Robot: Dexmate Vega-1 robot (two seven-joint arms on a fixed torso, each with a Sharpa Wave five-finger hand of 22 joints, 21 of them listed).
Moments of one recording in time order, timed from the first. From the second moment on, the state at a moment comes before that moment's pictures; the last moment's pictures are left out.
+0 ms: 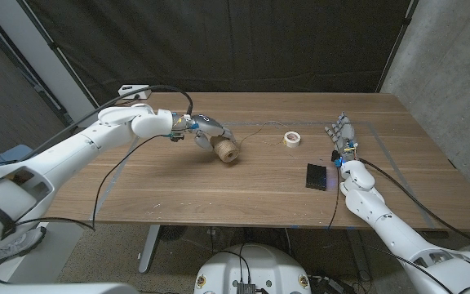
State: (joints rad) left arm 0.36 0.82 0.76 -1.36 0.65 -0.72 -0.33; left_hand 1.44 0.09 0.31 -0.16 0.29 0.30 -0.02 0.30 0.30 0.18 -0.10 0.63 0.62 0.27 -0.05 0.46 0.49 0.21 0.05 0.30 0.22; right arm -0.85 -0.37 -0.28 -1.09 0.70 0.43 -0.11; right_hand 0.19 0.13 0.35 0.03 0.20 -0.05 -0.01 0.20 0.20 -0.11 0.07 0.20 0.20 -0.01 0.05 0.20 0.21 0.27 0.05 0.20 0.17
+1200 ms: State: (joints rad) left arm 0.33 0.79 0.76 -1.35 0.63 -0.72 -0.34; left_hand 1.44 0.09 0.29 -0.16 0.29 0.31 -0.02 0.30 0.31 0.17 -0.10 0.65 0.63 0.26 -0.05 0.47 0.51 0.21 0.05 0.31 0.22; right arm -0.88 -0.49 -0.33 -1.25 0.53 0.39 -0.19; right_hand 0.23 0.12 0.36 -0.02 0.20 0.06 0.00 0.23 0.20 -0.04 0.07 0.22 0.20 0.02 0.04 0.22 0.20 0.31 0.04 0.20 0.17
